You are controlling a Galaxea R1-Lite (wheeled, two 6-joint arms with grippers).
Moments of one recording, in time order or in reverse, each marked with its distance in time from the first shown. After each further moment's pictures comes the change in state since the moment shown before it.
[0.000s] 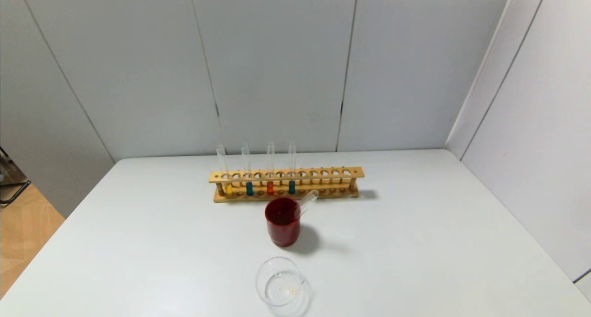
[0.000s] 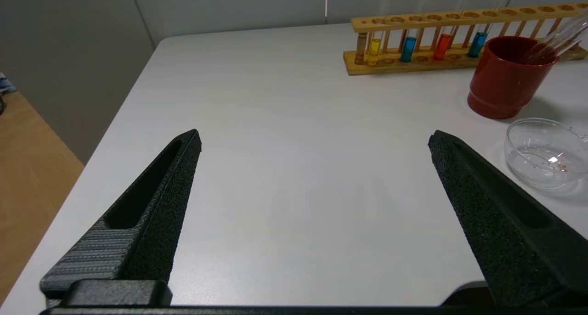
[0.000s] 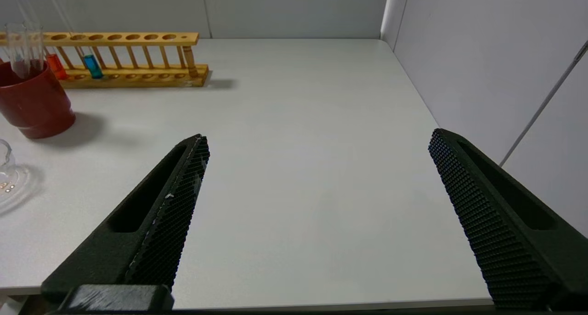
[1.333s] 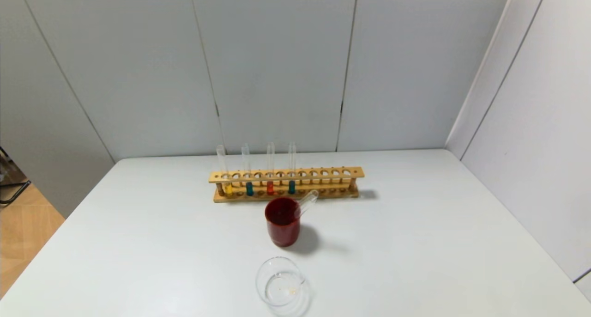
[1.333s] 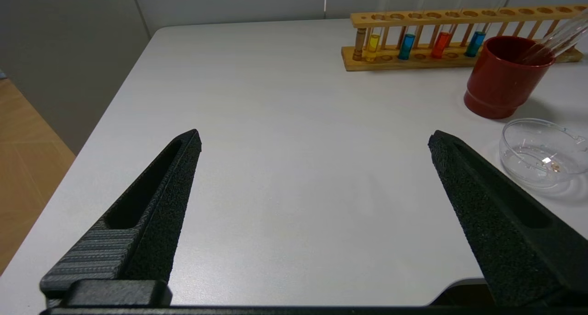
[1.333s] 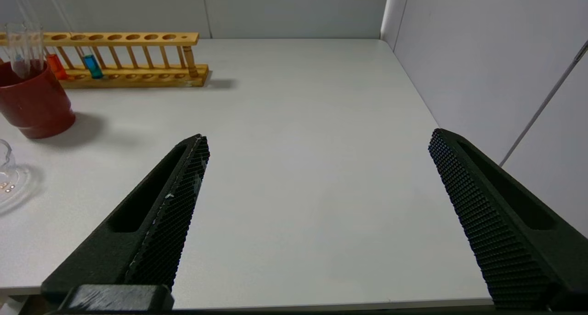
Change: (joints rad) left arm 0.000 0.000 0.018 0.013 0.020 -0.032; right arm 0.000 0.000 0.000 0.000 0.000 0.000
